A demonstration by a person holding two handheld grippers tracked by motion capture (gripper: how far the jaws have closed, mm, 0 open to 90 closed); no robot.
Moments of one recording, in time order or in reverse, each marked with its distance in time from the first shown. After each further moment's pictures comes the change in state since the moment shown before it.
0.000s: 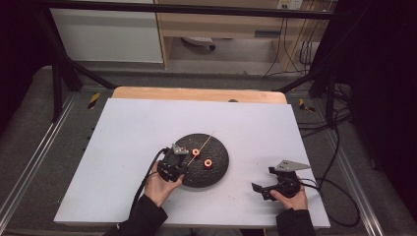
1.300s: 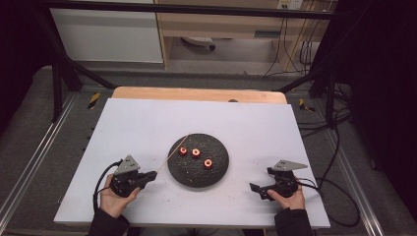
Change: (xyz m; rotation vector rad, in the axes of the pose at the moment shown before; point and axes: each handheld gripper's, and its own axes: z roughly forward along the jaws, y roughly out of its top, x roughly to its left) left arm 0.077 -0.088 -0.058 -0.241 -0.146 0.072; right arm 0.003 0.001 0.006 0.019 -0.011 0.017
